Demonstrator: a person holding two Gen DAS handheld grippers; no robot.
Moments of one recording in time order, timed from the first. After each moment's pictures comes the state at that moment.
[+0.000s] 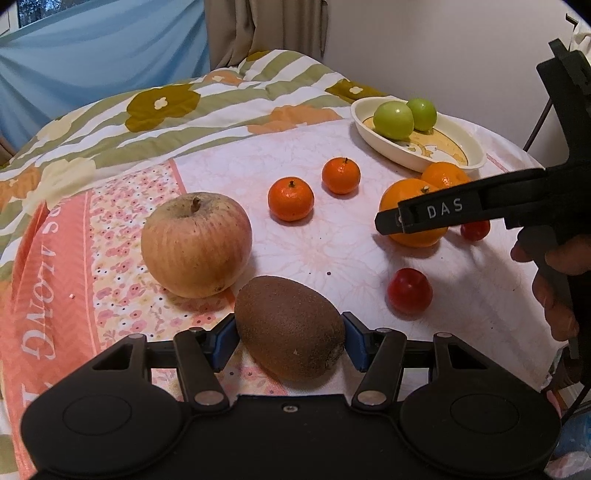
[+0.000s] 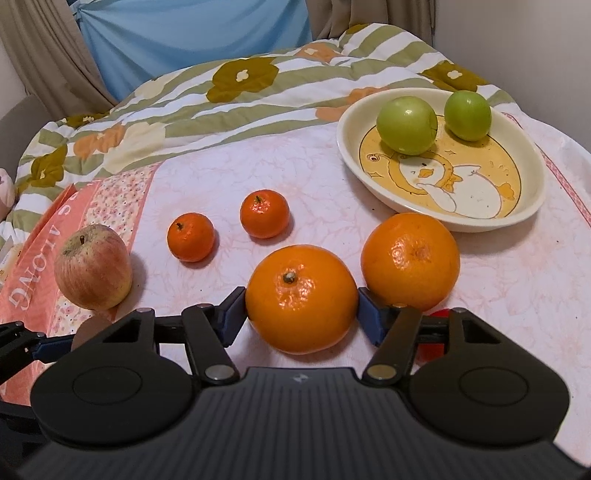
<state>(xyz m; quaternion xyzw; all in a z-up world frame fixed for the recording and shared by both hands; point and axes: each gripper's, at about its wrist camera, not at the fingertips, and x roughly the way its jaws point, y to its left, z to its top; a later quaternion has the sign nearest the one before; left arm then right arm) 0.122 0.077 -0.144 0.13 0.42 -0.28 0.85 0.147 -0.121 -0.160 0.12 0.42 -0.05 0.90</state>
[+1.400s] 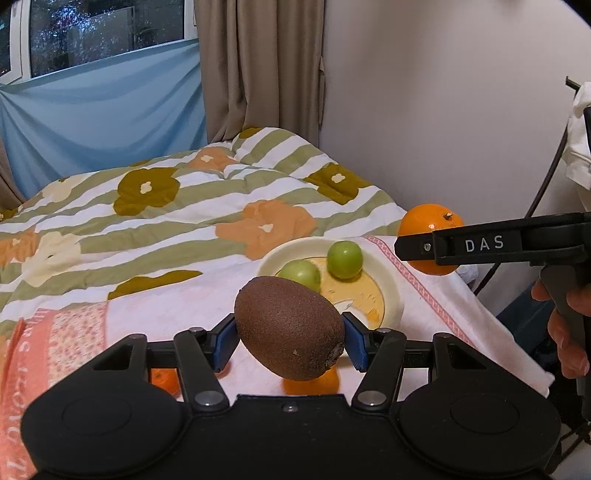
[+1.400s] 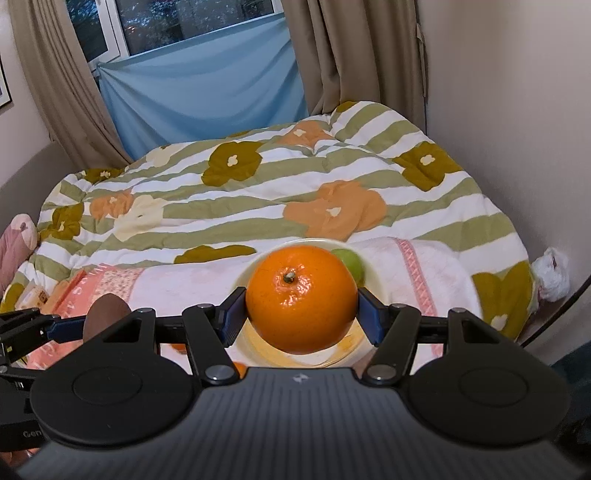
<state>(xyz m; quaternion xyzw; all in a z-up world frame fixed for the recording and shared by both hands) 0.118 -0.097 -0.023 0.08 0.35 -0.25 0.90 0.126 -0.319 -0.020 0.10 0.35 -0.02 0.93</state>
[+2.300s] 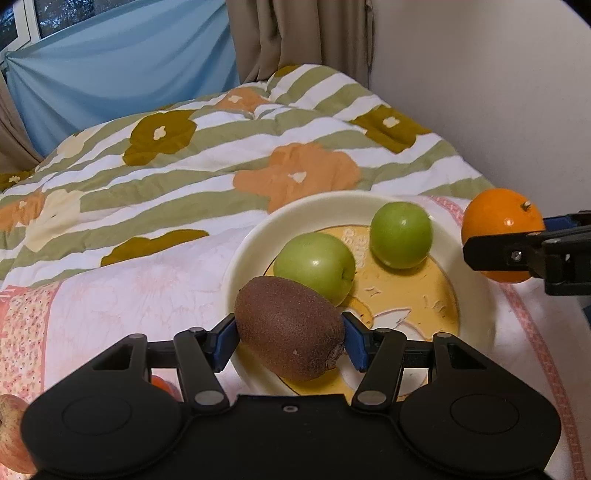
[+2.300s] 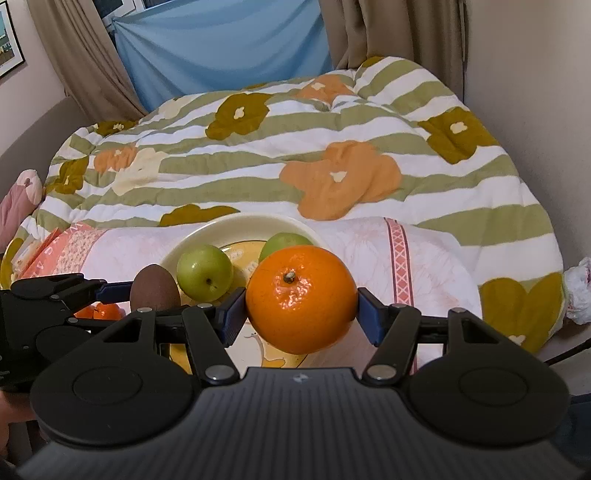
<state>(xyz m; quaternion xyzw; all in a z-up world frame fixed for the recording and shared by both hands) 0.215 -0.184 -0.126 0.12 0.42 -0.16 0.89 0.213 -0.391 -0.103 0.09 0.41 0.06 0.91</state>
